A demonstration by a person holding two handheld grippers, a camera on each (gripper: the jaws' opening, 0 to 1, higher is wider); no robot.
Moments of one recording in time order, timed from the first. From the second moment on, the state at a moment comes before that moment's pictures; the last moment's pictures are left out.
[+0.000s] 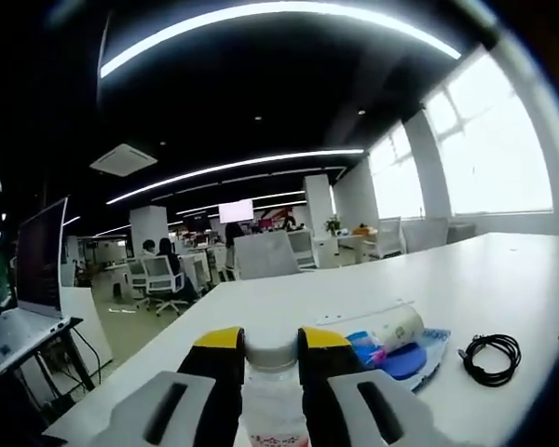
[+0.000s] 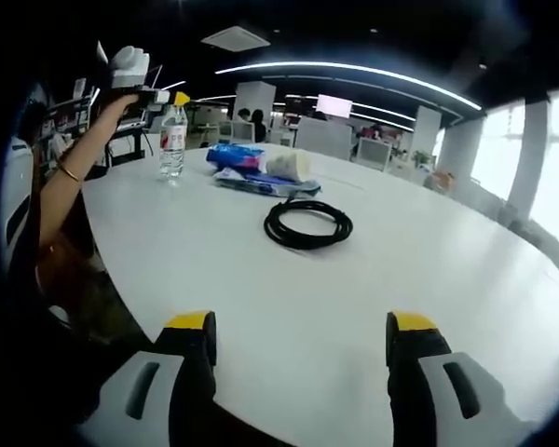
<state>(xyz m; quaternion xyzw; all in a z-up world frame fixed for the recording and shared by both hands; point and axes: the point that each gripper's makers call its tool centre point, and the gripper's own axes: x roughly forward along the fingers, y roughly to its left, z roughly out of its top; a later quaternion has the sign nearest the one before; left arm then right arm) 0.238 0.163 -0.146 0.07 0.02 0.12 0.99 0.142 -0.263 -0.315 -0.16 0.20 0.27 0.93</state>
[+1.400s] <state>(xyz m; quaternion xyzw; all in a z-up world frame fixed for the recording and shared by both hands) 0.303 0.212 -0.143 0.06 0.06 0.11 0.99 0.170 -0.251 -0.316 -0.16 0.22 0.25 0.93</state>
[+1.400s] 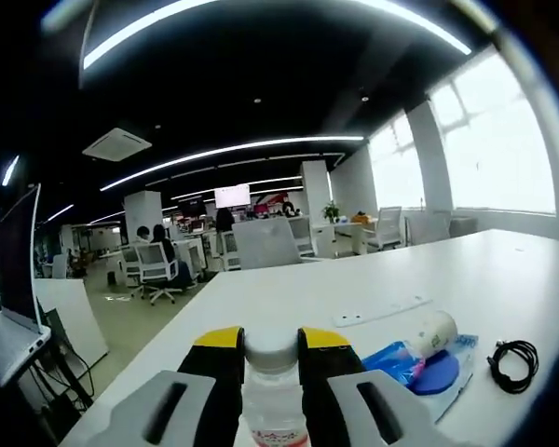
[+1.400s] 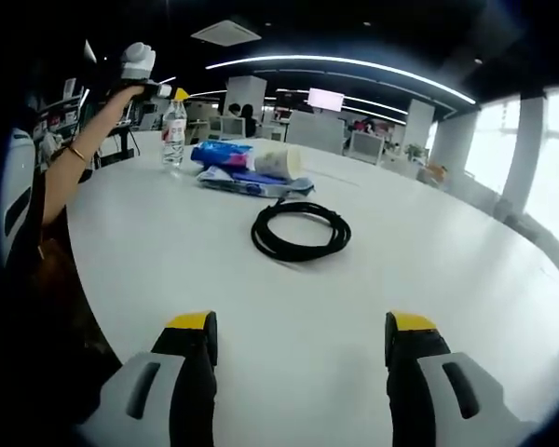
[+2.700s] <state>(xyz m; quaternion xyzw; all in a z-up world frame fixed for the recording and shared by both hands) 0.312 0.212 -0.160 0.07 0.11 0.09 0.99 0.176 -0.257 -0.324 -0.14 0.23 0.25 0.93</state>
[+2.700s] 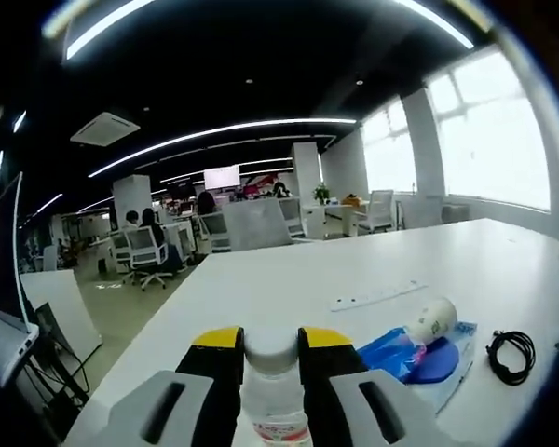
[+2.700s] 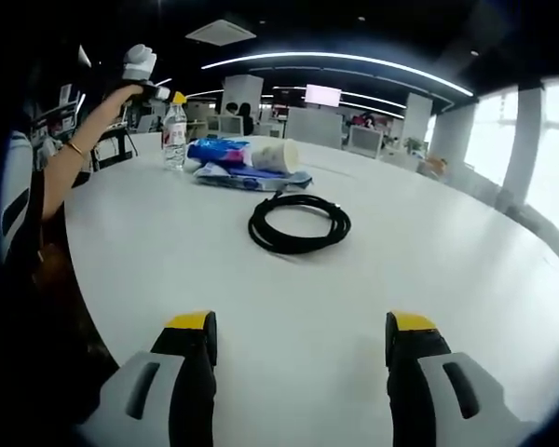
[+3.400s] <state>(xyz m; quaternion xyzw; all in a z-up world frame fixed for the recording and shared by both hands) 0.313 0.210 -0.148 0.07 0.07 0.07 0.99 0.178 -0.262 -0.329 -0.11 0.23 0.25 0.93</state>
